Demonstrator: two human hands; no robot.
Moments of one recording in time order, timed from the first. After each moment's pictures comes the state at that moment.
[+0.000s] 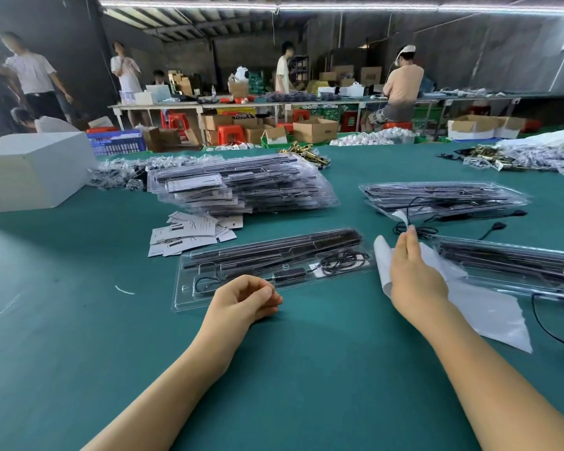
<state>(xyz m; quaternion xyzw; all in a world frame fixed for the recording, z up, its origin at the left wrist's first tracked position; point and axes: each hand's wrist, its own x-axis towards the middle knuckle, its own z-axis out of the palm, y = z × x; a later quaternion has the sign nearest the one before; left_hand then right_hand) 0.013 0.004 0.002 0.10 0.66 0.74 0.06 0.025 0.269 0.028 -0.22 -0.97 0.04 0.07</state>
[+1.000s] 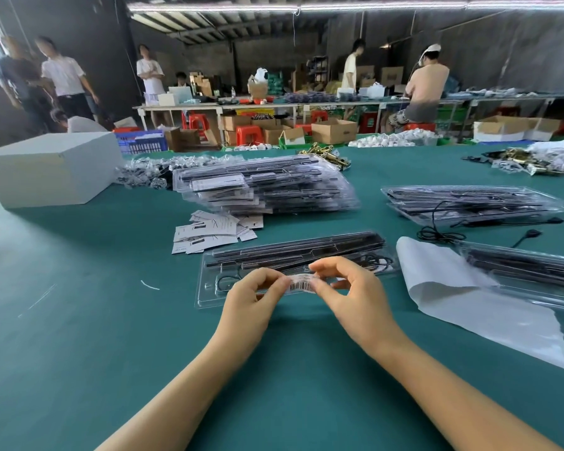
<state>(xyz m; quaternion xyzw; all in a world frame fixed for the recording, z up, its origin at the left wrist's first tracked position) 0.012 0.001 0.012 0.15 0.78 0.61 -0.09 0.037 0.163 0.022 0.06 -0.83 0.50 0.23</state>
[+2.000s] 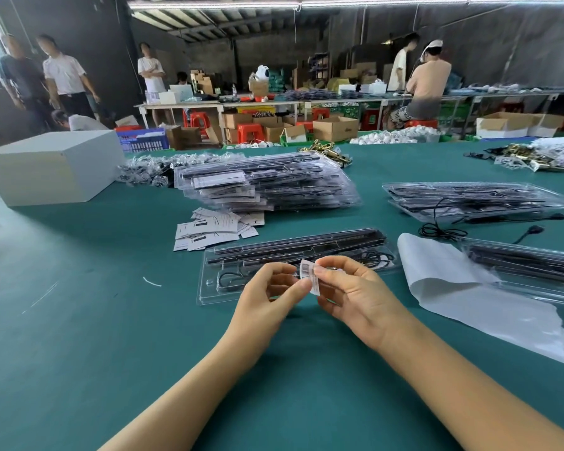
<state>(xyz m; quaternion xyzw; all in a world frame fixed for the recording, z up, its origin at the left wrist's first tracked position) 0.026 0.011 0.017 0.14 0.73 0.67 0.00 0.036 0.161 0.035 -0.07 -0.53 0.84 -0.03</state>
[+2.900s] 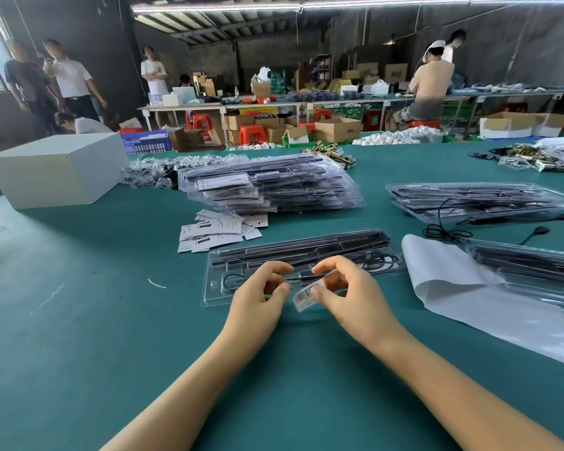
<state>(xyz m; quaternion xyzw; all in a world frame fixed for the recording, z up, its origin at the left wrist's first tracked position) 0.011 -0.003 0.010 0.15 0.81 0.56 -0.08 0.037 0.158 0.021 0.03 -0.84 0.51 0.15</state>
